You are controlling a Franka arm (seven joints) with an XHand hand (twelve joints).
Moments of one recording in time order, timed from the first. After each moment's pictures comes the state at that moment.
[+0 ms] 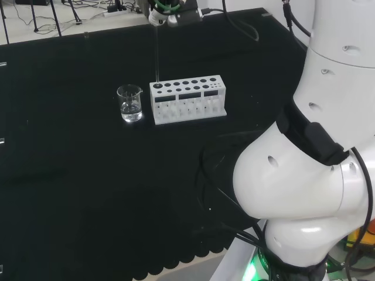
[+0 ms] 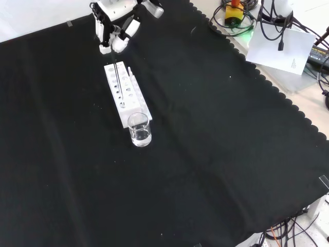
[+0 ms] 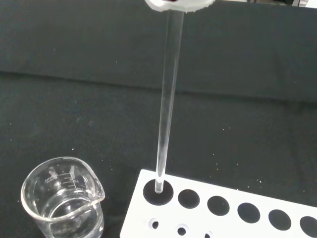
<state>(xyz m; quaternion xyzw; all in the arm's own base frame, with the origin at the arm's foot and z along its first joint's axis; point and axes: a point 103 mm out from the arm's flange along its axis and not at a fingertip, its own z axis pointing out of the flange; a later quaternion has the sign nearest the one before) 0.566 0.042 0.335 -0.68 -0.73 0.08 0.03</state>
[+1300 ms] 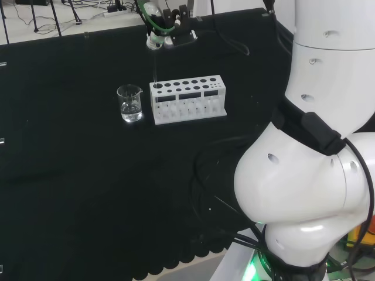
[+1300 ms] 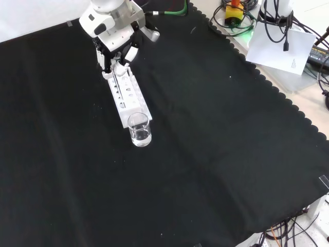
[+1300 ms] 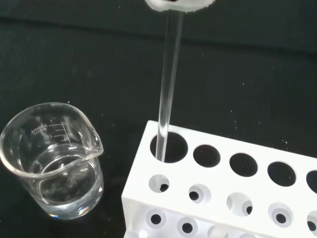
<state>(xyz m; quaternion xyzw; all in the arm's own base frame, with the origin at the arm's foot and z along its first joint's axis) 0.584 0.050 0.266 -0.67 -0.73 0.11 0.05</state>
